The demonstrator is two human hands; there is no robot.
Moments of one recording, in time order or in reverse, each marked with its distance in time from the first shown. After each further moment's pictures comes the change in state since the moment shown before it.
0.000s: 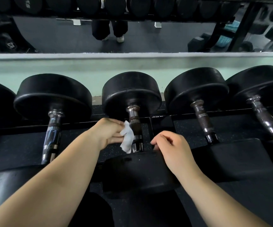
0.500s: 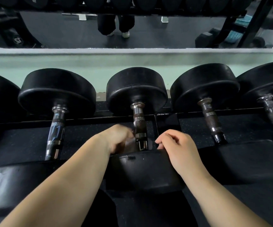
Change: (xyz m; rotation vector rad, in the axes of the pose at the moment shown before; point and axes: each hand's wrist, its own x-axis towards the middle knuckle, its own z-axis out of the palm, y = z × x) left_hand 0.015 -0.022 0.009 -0.031 -0.049 -0.174; right_hand 0.001 0.000 0.000 0.035 -0.004 0.032
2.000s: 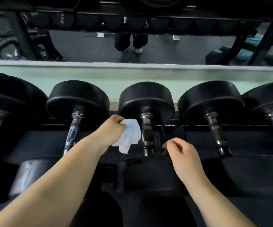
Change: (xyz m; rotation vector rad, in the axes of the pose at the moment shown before) left_hand -0.056 0.025 -0.021 0.328 0.270 0.392; right_hand 0.000 0.003 0.001 -0.090 0.042 -0.093
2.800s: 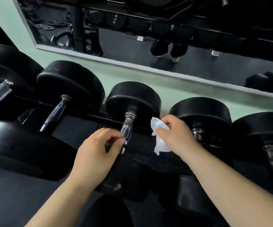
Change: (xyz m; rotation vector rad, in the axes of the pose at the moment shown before) left_hand -0.085 -0.076 -0.096 0.211 0.608 0.386; right_hand 0.043 -0.107 0.104 -0.193 -0.303 -0.204
